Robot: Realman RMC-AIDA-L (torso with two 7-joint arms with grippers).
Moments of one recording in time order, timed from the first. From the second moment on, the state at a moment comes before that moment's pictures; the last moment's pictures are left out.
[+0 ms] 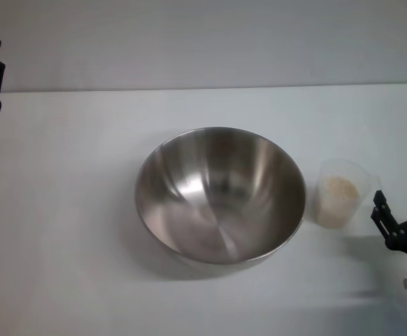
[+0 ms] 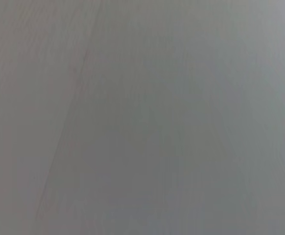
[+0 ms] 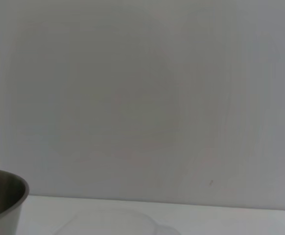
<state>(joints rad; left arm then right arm) -0.28 -2.06 -1.34 -0.46 2.89 1.41 -0.38 0.24 2.09 0.23 0.34 -1.68 -1.27 -0.13</state>
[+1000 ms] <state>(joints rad) -0.28 -2.06 -1.34 -0.46 2.89 1.42 -0.38 0.29 2.09 0.23 0.31 -1.68 -1.22 -0.13</state>
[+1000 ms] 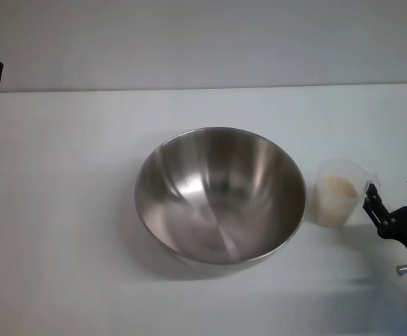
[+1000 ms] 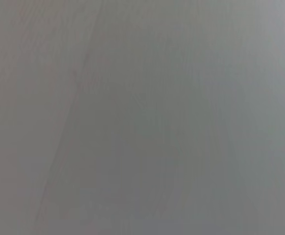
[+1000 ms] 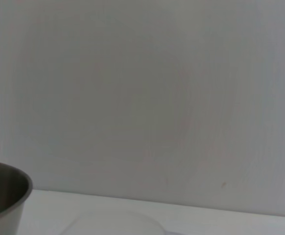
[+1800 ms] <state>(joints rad) -0.28 -2.06 -1.34 -0.47 2.88 1.42 -0.38 0.32 2.09 0.24 0.29 -1.68 -1.18 -0.13</state>
